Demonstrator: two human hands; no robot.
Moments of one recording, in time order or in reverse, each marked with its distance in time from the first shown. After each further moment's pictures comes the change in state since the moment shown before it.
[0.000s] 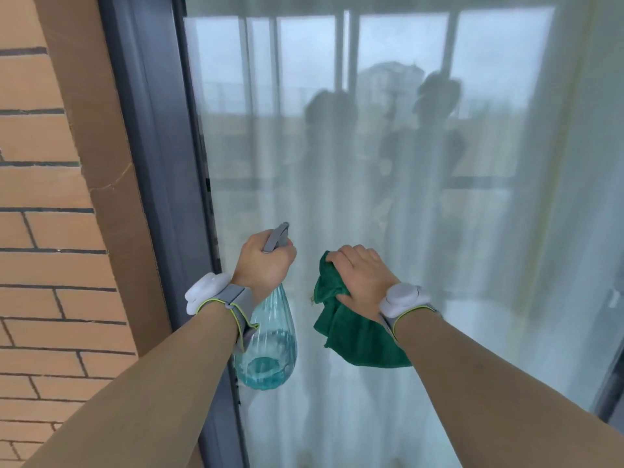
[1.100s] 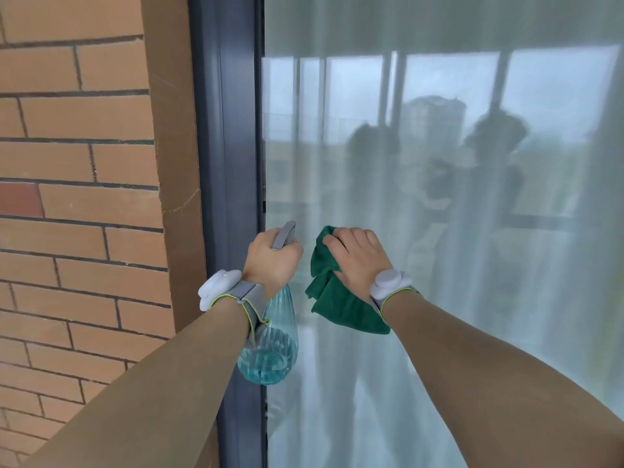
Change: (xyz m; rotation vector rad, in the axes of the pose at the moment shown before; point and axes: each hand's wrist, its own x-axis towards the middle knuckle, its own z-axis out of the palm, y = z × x) left_hand 0.031 0.015 -0.063 0.036 0.235 0.022; right_hand 0.123 -0.016 0.014 -0.188 0.356 -0.162
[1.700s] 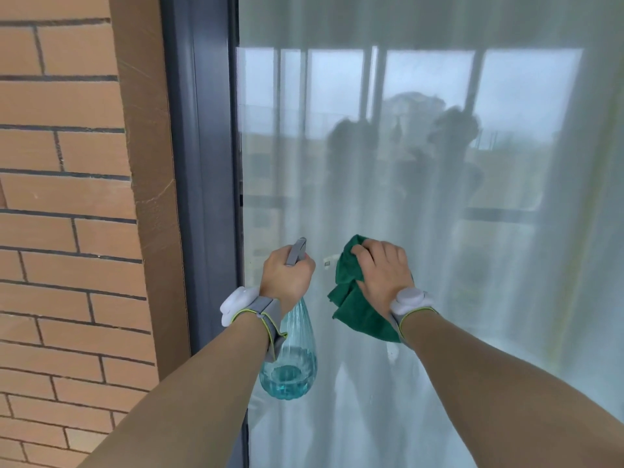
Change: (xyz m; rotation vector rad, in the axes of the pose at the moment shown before) left_hand -0.037 -0.006 0.055 -0.077 -0.069 -0.098; right_hand -0.079 0.029 -0.017 -0.080 -0.100 0.233
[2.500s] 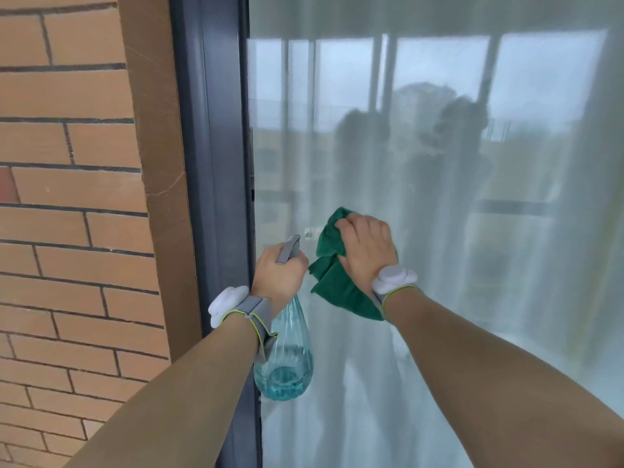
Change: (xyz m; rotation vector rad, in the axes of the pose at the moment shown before) left_hand 0.009 -0.025 -0.029 -0.067 -0.026 -0.001; right_hand 0.046 -0.041 0.008 0.066 0.150 -0.033
